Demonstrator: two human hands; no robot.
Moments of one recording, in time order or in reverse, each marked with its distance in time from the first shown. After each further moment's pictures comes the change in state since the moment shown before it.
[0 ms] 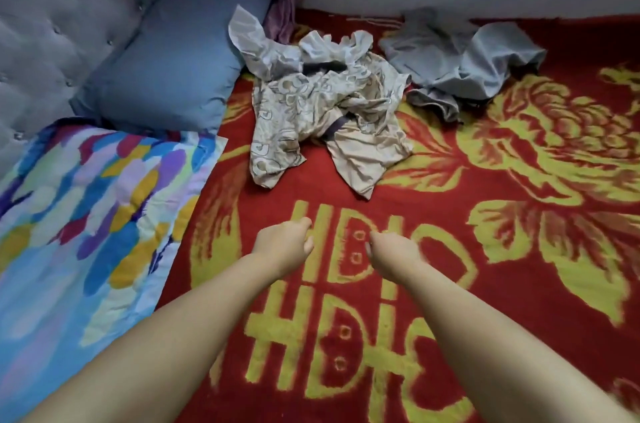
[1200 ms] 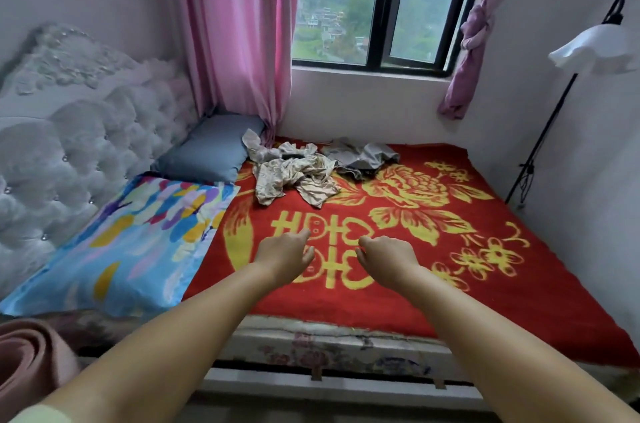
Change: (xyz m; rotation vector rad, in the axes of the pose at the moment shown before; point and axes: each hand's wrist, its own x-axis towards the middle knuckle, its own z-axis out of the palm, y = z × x) left_hand -0.591 0.089 -0.035 0.058 0.400 0.238; right_hand -0.637 -0.091 0.050 -0.256 0.530 0.013
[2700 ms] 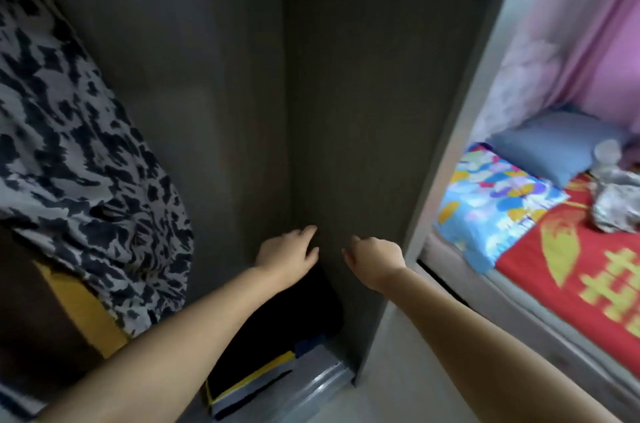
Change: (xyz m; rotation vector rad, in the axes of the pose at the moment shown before) left_hand -0.640 -0.326 -0.074 -0.026 0.119 -0.949; right_hand -0.221 -0.665 -0.040 0.161 0.053 -0.985
